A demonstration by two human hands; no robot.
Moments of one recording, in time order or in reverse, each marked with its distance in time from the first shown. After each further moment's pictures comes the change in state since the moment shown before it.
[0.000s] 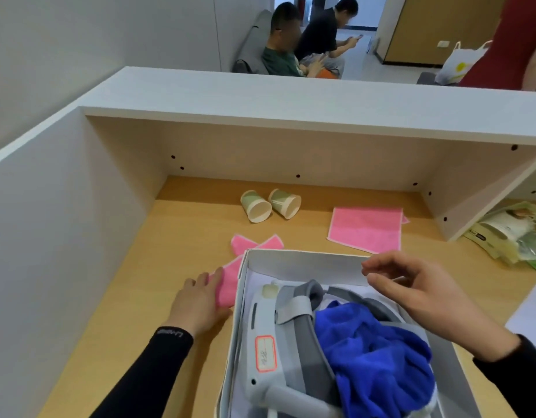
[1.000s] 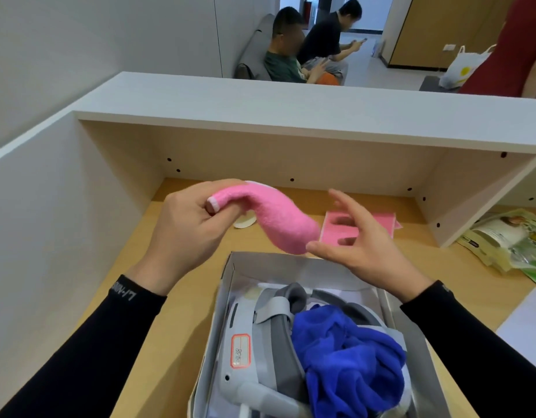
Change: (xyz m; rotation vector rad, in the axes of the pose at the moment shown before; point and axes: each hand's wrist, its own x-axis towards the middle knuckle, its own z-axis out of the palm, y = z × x) left_hand -0.053 0.082 -0.169 -0.780 0.703 0.452; right_hand 0.054 -0.024 0.005 0.046 -0.016 -0.174
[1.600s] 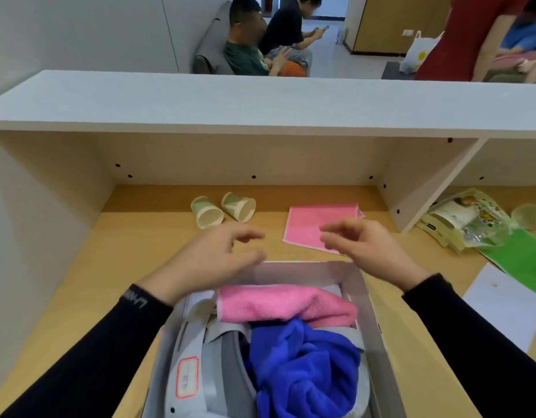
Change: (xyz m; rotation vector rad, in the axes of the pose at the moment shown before) left_hand 0.015 0.011 0.078 0.169 -0.705 -0.247; right_hand -0.001 0.062 -0.054 0.002 -0.001 0.205
